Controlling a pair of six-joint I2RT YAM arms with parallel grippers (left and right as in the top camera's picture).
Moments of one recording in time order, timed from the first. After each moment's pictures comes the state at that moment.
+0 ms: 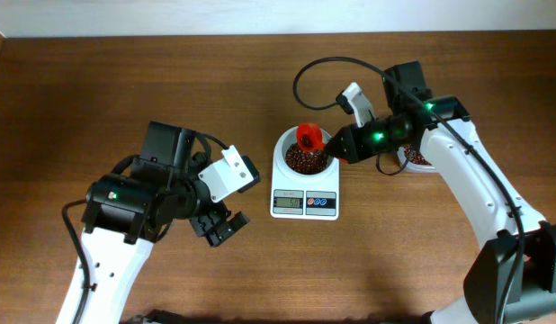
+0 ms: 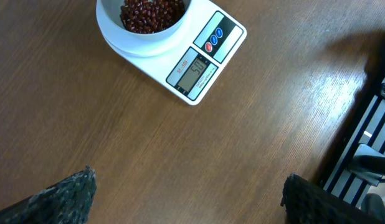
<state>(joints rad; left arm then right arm) -0.26 1.19 1.27 -1.24 0.36 0.69 0.22 1.72 1.41 -0.90 -0.73 -0.10</state>
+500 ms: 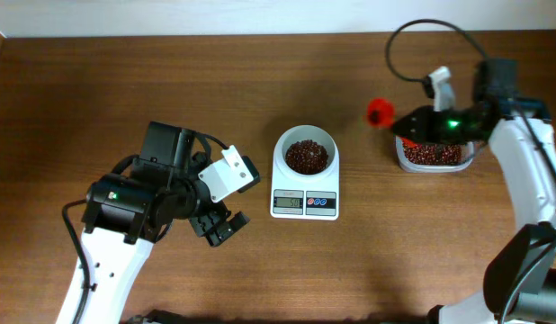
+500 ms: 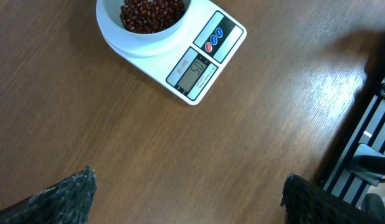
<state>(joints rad) -0.26 1.19 1.27 -1.24 0.36 0.69 -0.19 1.72 1.41 -0.93 -0.77 -0.11</state>
